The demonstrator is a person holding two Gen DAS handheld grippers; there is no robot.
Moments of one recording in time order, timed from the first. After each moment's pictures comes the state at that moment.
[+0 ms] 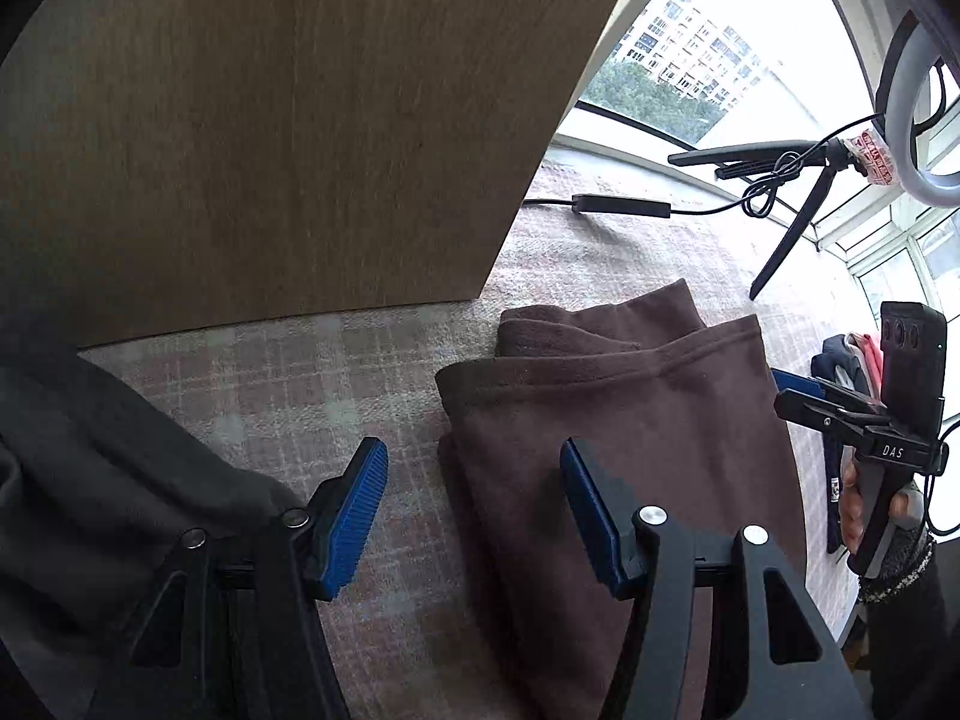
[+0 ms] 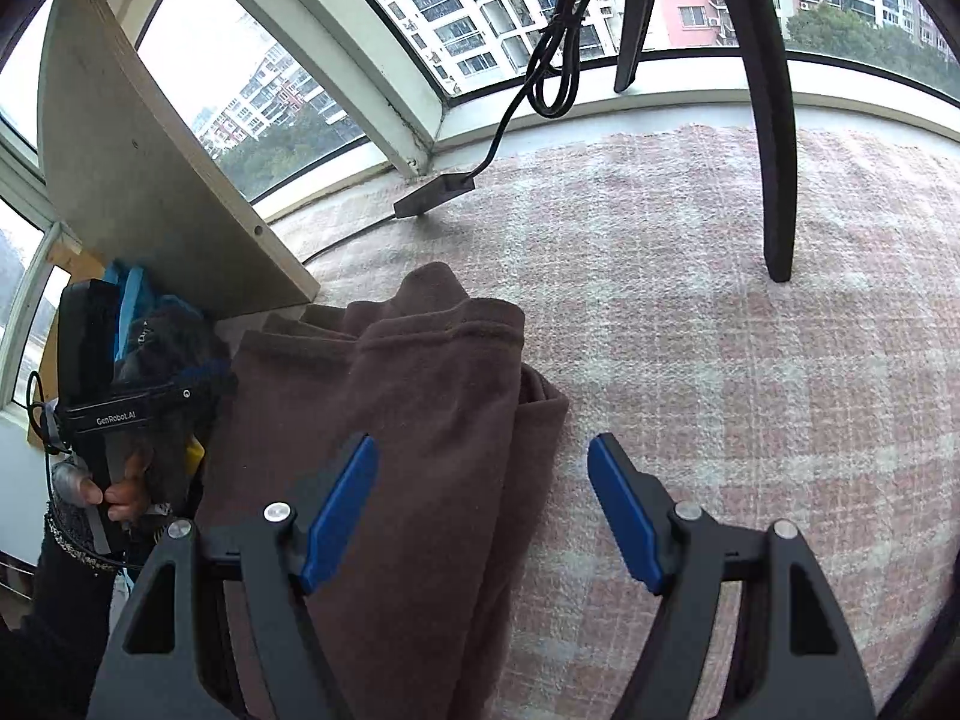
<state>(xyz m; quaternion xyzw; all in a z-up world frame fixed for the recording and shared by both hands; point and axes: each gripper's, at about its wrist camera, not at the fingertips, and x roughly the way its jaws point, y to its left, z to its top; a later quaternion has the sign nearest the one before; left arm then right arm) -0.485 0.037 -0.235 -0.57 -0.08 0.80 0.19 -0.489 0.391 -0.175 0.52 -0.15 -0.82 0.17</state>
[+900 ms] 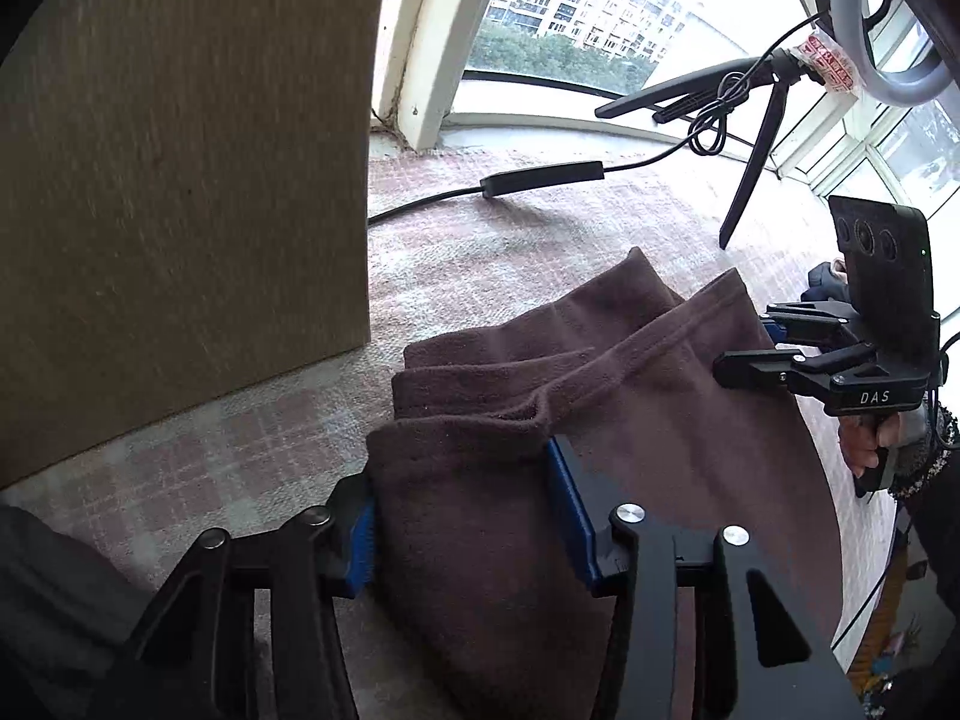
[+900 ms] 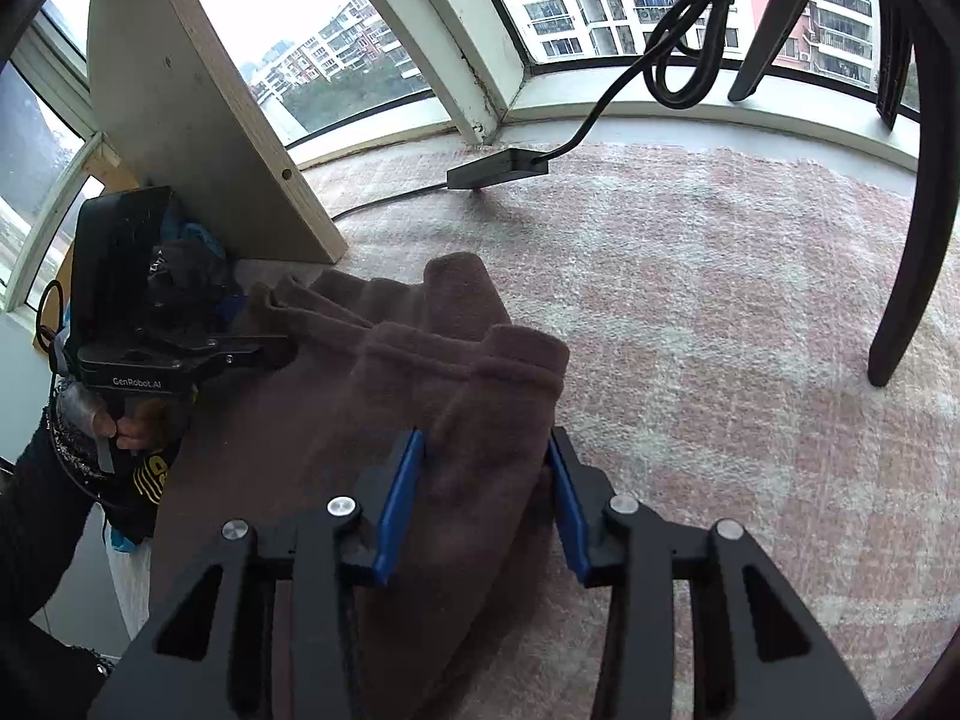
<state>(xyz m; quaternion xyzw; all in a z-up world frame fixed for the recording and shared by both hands) -0.506 0.090 -0.240 -0.55 -0.02 0.79 0.27 -0.520 0.375 -0.198 0.52 -0.11 -0.80 0.27</state>
